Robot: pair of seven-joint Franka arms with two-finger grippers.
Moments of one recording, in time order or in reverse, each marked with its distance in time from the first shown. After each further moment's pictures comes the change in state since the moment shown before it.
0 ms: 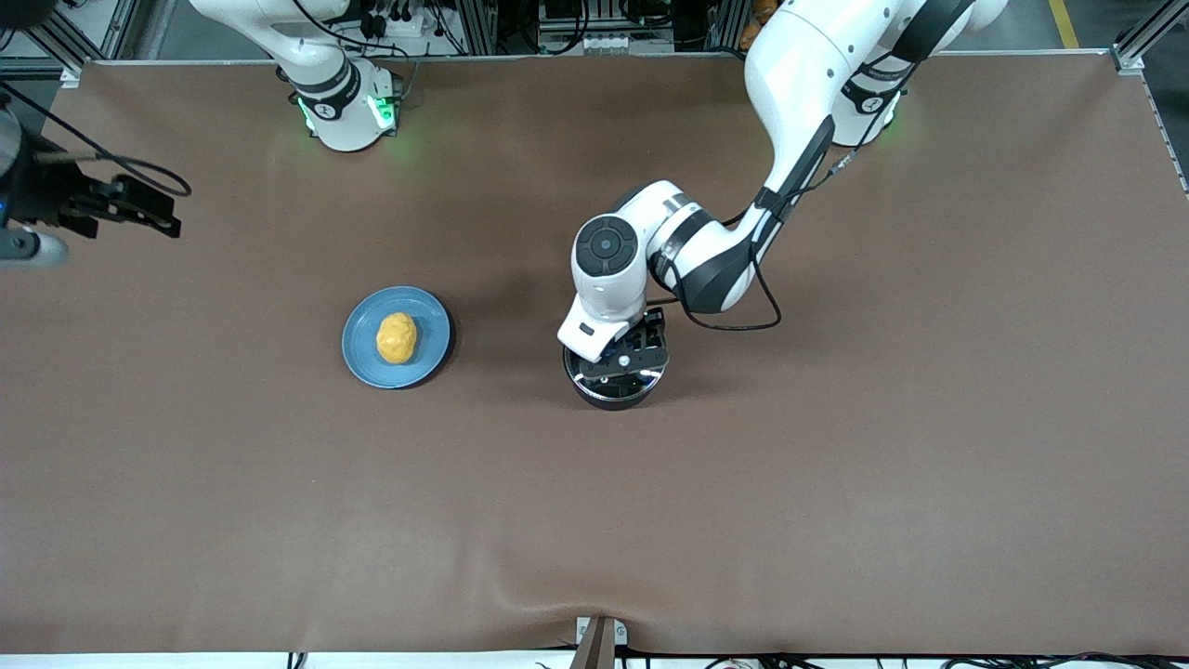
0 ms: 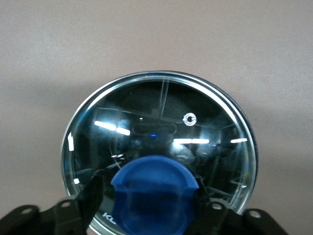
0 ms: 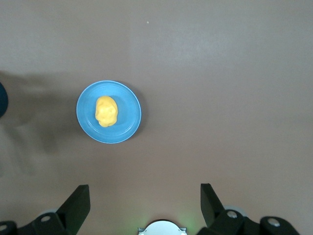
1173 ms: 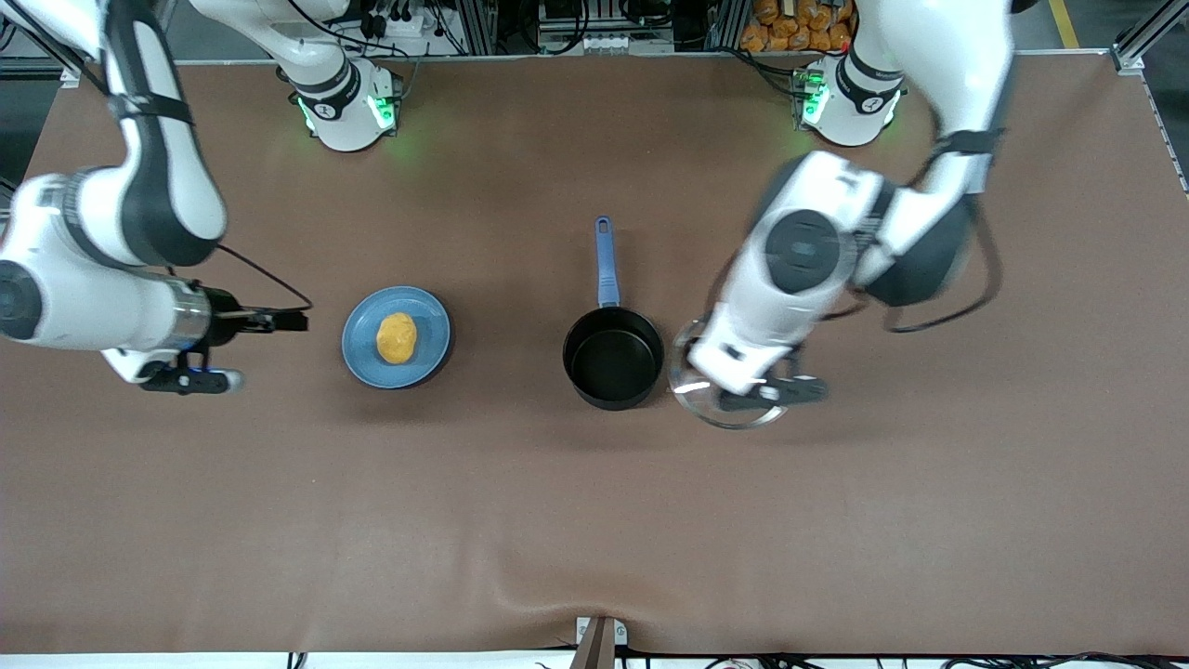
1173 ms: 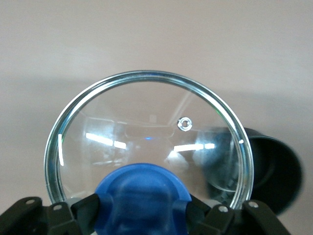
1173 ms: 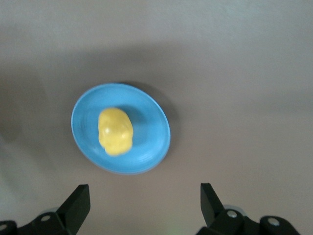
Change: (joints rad) left arm 0.290 -0.229 0.009 0.039 -0.058 -0.284 0.380; right arm 0.008 0.202 0.019 -0.338 0.138 0.436 0.022
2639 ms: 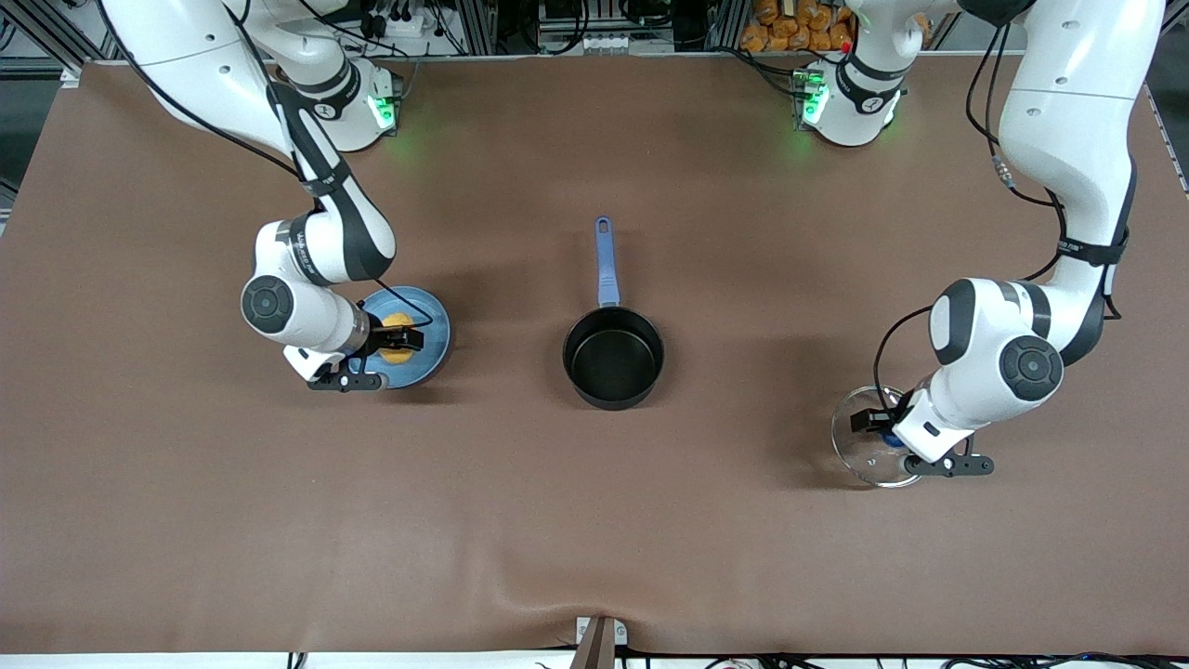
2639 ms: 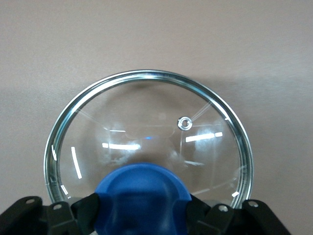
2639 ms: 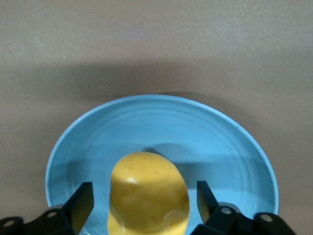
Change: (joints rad) left arm 0.413 0.094 0.004 -0.443 -0.001 0.632 0.498; right arm 0.187 0.160 0.001 -0.302 0.037 0.576 0.063
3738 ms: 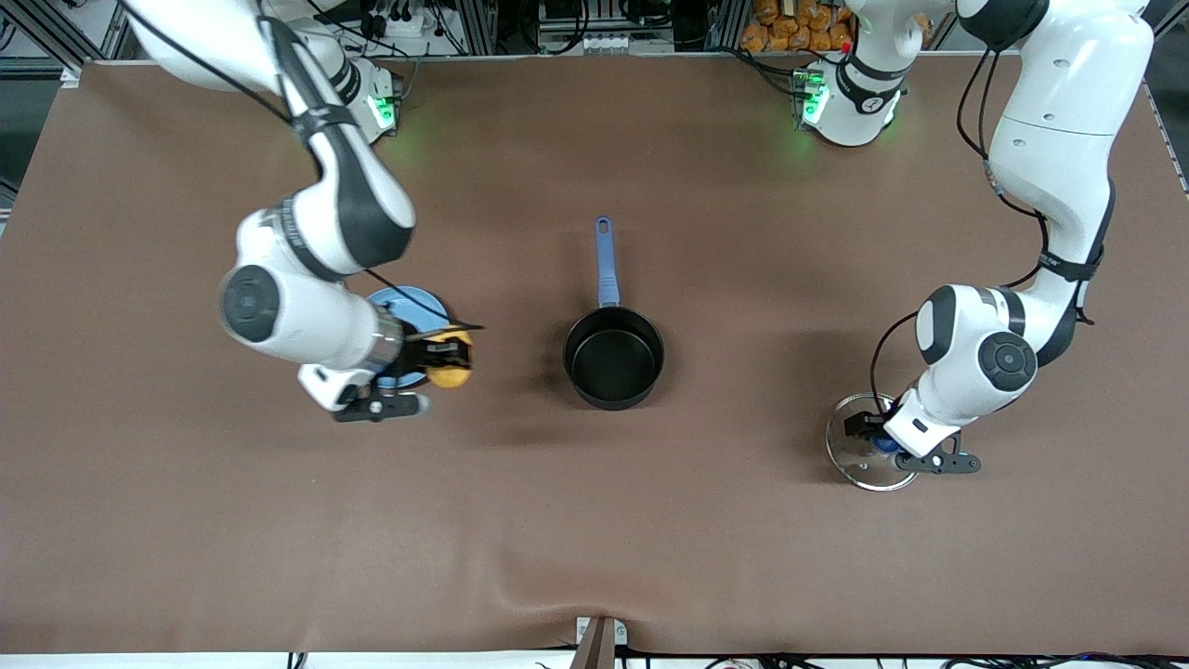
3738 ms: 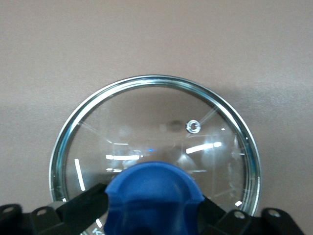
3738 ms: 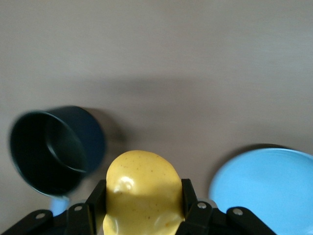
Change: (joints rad) left arm 0.019 0.052 -0.001 -0.057 0.046 0.183 0.006; right arm 0.165 0.075 0.008 0.605 0.115 -0.381 0.141
